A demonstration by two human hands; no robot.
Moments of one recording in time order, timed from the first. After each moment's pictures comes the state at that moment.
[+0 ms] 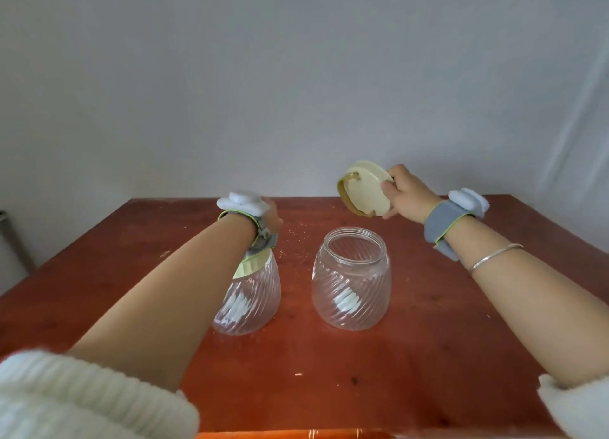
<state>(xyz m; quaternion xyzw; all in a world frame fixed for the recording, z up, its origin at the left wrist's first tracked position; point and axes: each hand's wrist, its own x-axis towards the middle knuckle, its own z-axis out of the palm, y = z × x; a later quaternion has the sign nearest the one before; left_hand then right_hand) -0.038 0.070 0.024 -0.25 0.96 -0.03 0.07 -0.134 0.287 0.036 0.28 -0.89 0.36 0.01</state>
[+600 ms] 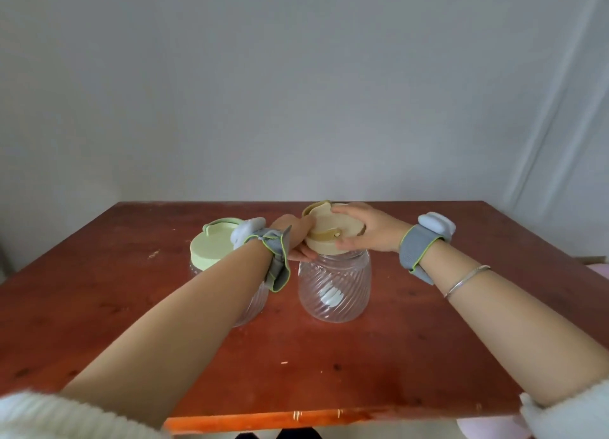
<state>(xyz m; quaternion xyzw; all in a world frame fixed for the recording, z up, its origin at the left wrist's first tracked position) -0.016 0.147 0.006 -0.23 0.78 0.58 -0.02 -0.083 0.297 0.019 0.41 -0.87 0.25 -0.10</state>
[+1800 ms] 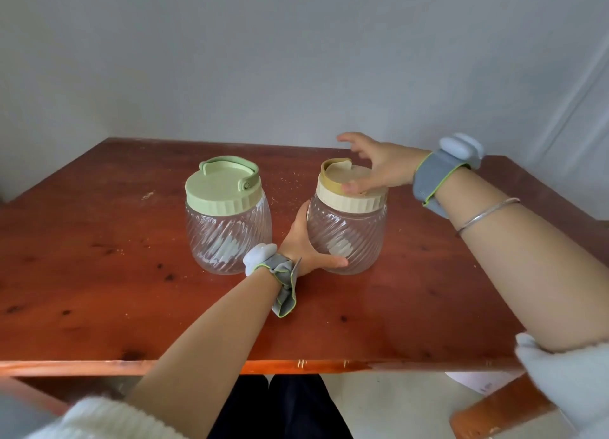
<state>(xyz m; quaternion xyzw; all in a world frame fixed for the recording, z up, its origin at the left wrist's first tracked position) 0.001 0.149 -0.116 -0.09 0.81 0.57 -0.08 -0.088 0.274 0.033 0.40 -0.89 0.15 -0.14</state>
